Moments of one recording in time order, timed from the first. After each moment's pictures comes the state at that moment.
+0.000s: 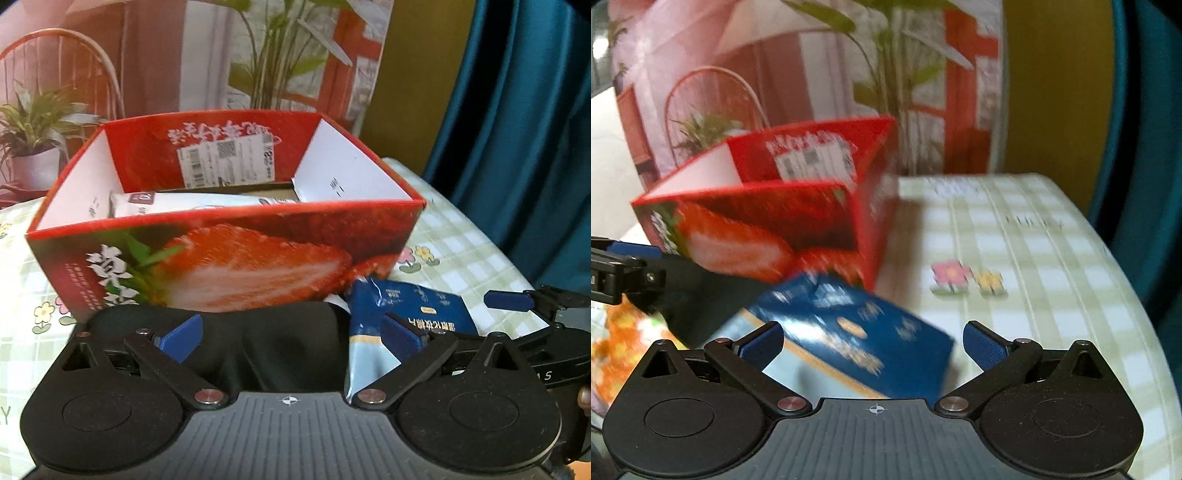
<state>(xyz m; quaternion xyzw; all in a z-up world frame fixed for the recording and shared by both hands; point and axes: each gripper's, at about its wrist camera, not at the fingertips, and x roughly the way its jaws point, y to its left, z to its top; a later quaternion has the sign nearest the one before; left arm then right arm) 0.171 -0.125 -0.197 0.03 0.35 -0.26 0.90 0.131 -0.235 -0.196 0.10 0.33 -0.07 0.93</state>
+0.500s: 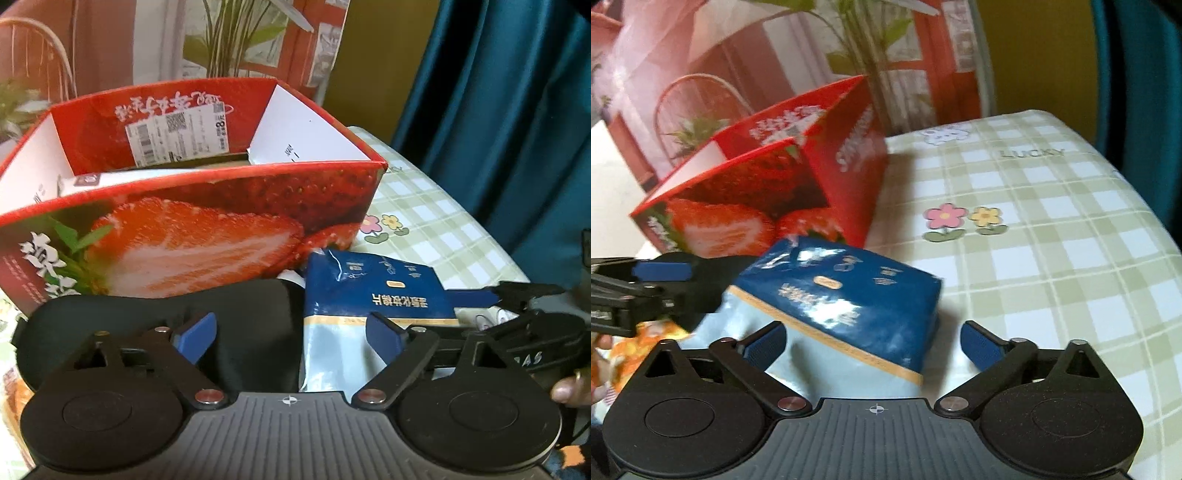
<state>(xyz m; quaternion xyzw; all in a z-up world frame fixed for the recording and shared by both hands) 0.175 -0.147 -0.212 0.03 0.39 -0.30 0.87 0.123 -0.264 -0.223 0.20 0.36 -0.02 0.91</state>
